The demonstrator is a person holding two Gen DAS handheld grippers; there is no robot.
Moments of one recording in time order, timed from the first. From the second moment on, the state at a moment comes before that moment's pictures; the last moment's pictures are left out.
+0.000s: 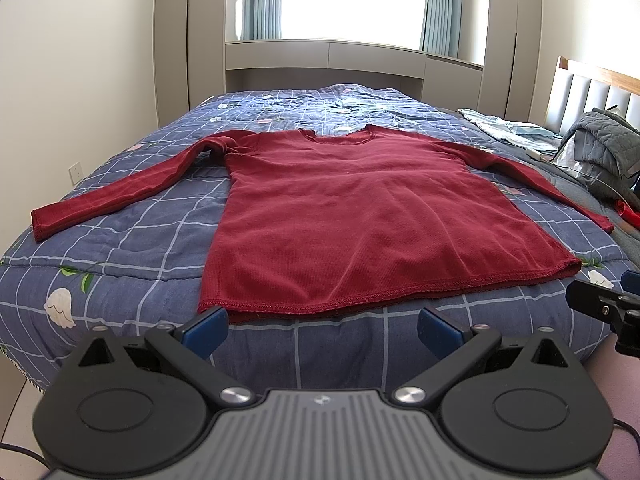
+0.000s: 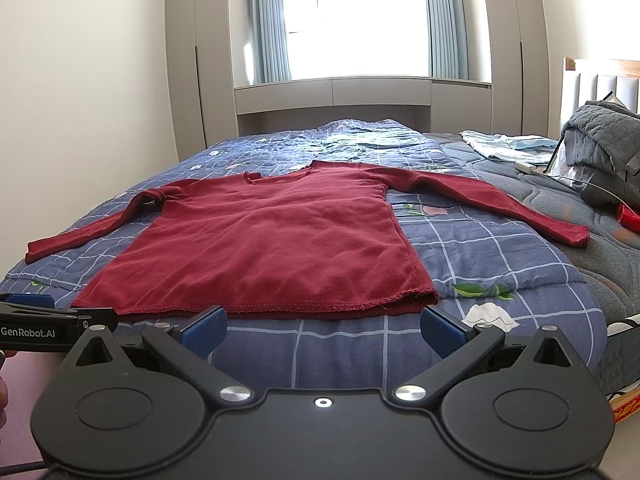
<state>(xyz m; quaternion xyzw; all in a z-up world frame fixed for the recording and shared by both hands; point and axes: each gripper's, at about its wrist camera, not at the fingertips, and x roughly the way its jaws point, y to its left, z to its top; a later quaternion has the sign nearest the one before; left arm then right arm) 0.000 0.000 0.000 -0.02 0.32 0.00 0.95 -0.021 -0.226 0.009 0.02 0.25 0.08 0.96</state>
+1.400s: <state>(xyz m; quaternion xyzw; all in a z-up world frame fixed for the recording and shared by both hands) 0.215 -0.022 0.053 0.00 0.35 0.08 0.93 0.155 -0.290 0.034 0.01 0.29 -0.05 0.95</state>
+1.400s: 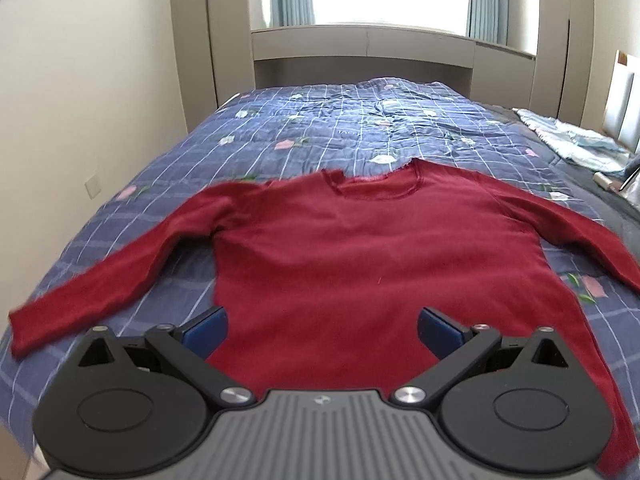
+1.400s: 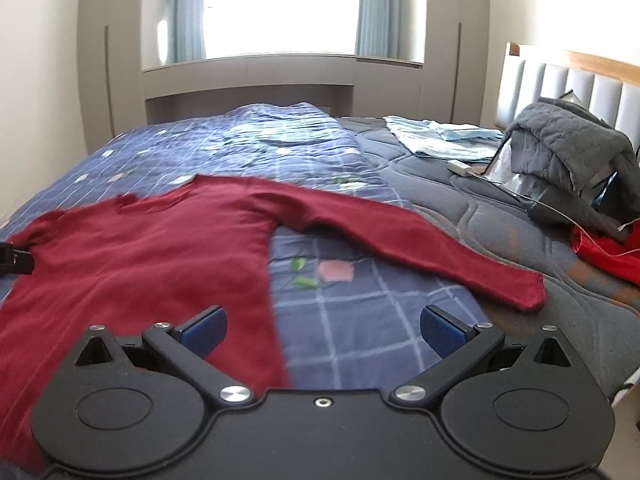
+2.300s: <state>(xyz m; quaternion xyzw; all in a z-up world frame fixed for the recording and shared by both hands) 0.458 -0.172 -0.038 0.08 0.35 0.00 0.93 0.215 -0.505 -0.048 0.30 0.26 -0.25 0.88</state>
